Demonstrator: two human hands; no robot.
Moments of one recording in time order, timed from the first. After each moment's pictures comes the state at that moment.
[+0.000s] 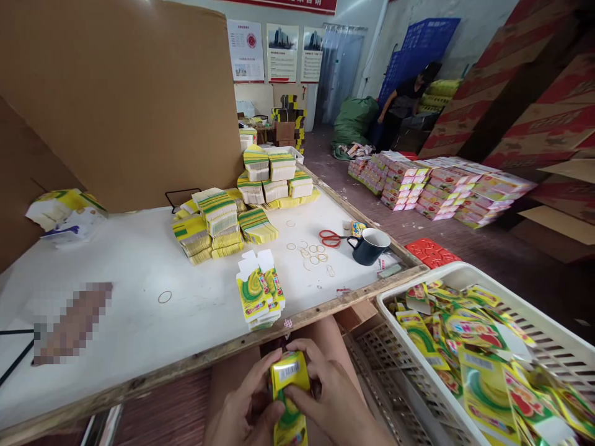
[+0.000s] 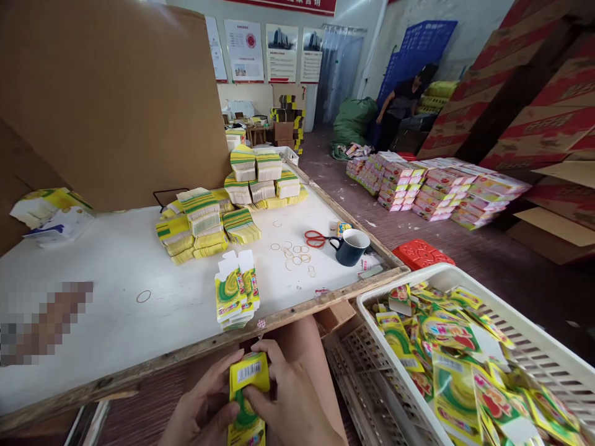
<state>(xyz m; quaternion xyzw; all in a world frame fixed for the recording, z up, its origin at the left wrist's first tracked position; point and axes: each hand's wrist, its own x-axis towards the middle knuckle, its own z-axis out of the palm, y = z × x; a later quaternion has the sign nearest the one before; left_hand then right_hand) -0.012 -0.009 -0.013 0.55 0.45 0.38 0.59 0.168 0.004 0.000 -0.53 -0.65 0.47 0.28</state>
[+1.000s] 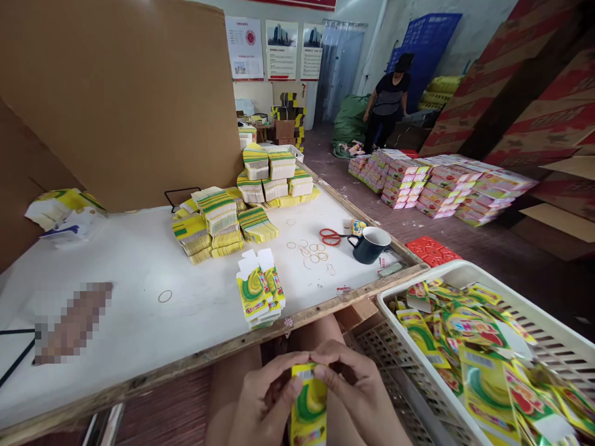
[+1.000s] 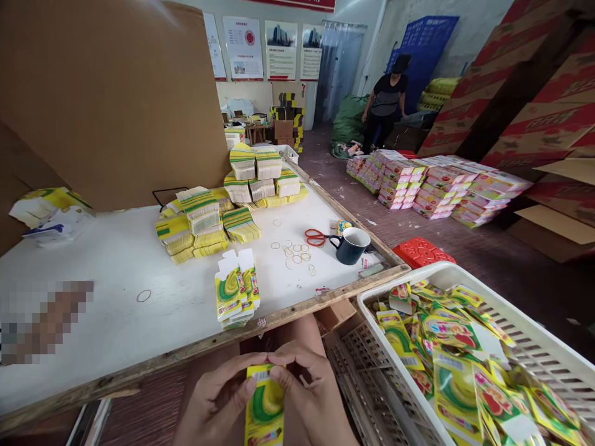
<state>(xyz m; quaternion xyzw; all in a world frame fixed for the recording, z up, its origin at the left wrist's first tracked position) 0.018 0.004 0.015 0.59 0.40 0.40 0.57 0.190 0.000 0.008 -0.46 -0.56 0.47 0.51</state>
